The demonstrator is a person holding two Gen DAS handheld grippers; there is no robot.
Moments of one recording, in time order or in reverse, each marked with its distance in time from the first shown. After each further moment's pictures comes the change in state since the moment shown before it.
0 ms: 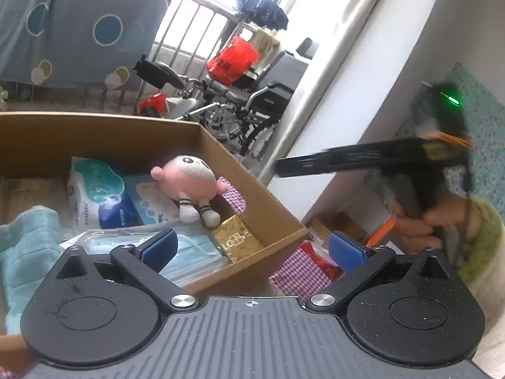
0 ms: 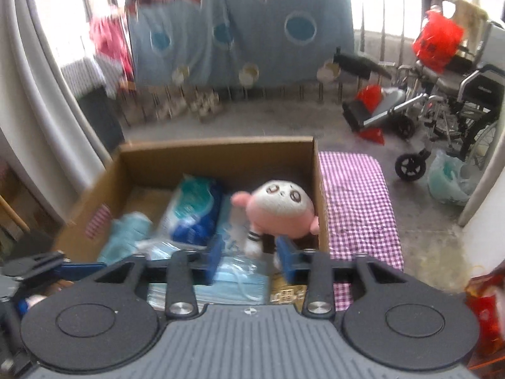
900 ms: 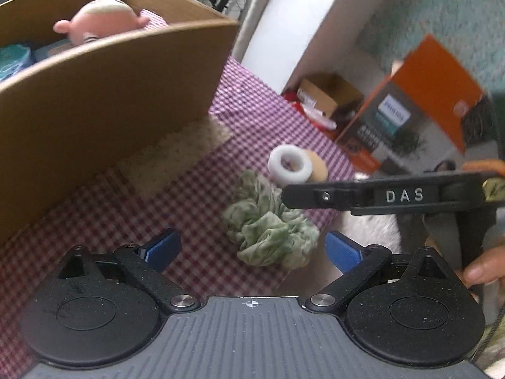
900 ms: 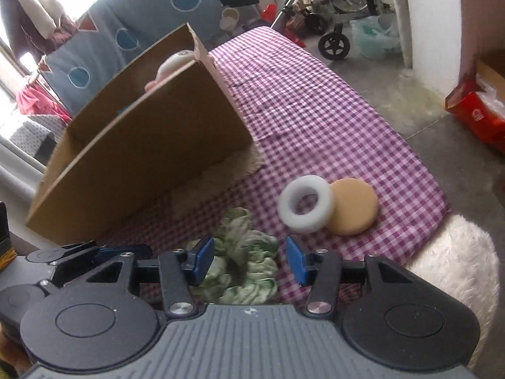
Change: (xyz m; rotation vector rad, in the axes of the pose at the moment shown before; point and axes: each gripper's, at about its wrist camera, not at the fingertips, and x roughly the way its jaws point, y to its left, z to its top) left arm 0.093 -0.071 -0.102 0.140 0.485 0.010; right arm -0.032 -0.048 -0.214 0.500 0.100 -0.070
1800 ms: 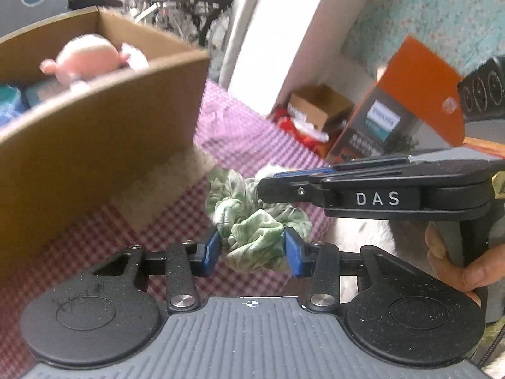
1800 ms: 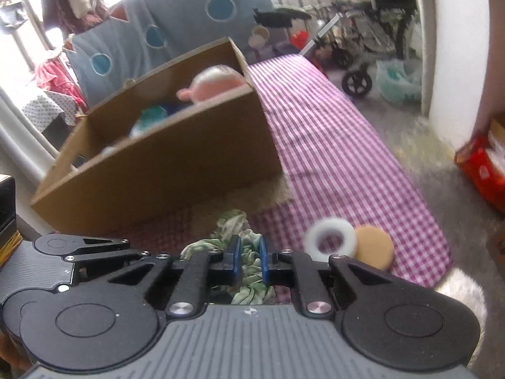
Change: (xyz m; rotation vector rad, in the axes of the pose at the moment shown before) left arm -0.010 -0.018 0.001 0.092 -0.085 0.006; right arm -0.014 0.037 0.008 -0.182 -0.092 -0.002
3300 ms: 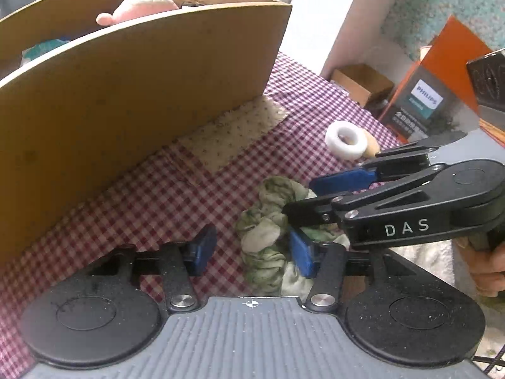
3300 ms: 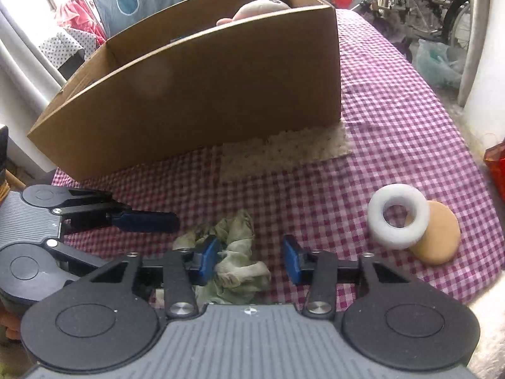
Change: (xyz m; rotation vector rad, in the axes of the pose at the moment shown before) left arm 0.001 0.041 -0.046 -0.026 0.087 0.134; right arm 0.063 0.022 -0.024 -0.131 0.200 0.042
